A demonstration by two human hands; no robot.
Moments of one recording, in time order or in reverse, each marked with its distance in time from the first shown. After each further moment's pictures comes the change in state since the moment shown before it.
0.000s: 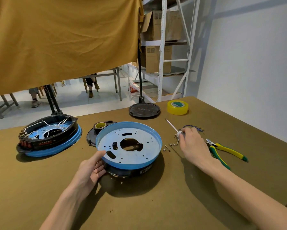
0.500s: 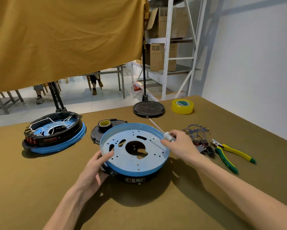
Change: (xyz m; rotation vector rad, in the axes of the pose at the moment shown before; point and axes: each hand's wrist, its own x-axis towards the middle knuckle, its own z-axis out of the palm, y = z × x) left_hand -0.007 -0.005 -0.002 -0.041 -0.117 0.046; right_hand 0.009 -0.038 0.026 0.356 -0.249 0.080
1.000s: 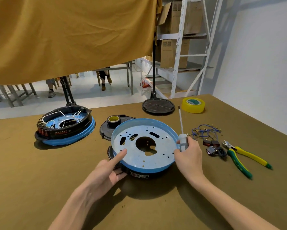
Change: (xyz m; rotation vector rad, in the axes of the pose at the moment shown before) left_hand -0.007 -0.006 0.005 -0.081 -0.043 -0.201; right_hand -0.035 0.005 0.040 0.160 0.334 0.035
